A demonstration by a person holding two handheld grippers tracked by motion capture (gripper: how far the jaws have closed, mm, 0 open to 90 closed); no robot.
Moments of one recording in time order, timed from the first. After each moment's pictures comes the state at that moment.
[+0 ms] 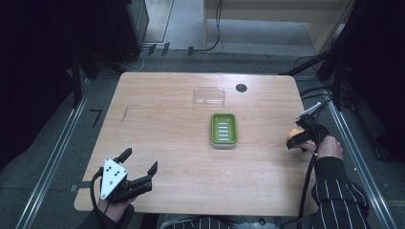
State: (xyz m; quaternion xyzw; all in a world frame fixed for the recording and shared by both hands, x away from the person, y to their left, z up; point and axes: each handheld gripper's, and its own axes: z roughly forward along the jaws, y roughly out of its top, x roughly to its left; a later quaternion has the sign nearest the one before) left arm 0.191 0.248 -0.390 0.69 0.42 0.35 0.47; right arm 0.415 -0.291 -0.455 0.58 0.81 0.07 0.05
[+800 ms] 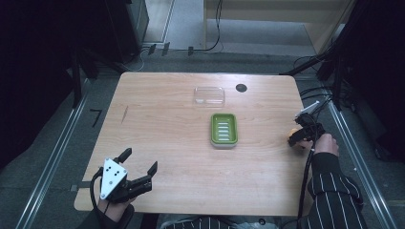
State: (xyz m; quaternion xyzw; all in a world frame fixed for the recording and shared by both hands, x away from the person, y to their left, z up) left arm 0.191 0.249 -0.390 0.69 0.42 0.35 0.47; right arm 0.432 -0.296 -0.471 0.61 0.79 0.06 0.05
